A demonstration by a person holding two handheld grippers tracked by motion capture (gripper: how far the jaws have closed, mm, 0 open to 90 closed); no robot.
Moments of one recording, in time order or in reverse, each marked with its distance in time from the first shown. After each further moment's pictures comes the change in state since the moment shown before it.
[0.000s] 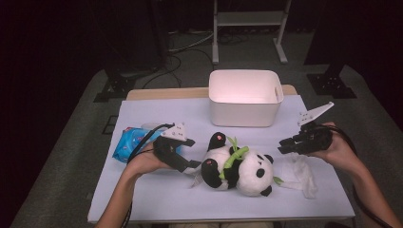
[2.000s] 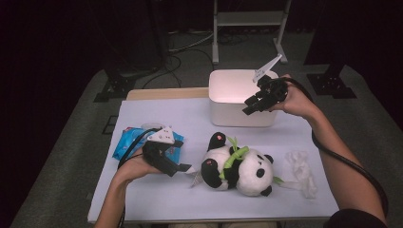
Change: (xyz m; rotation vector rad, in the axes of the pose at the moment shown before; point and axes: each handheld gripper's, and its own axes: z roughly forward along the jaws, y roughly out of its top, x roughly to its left) left arm 0.003 -0.027 -0.015 -0.028 0.032 -0.057; right arm -0.038 0.156 0.038 0.067 0.017 -0.184
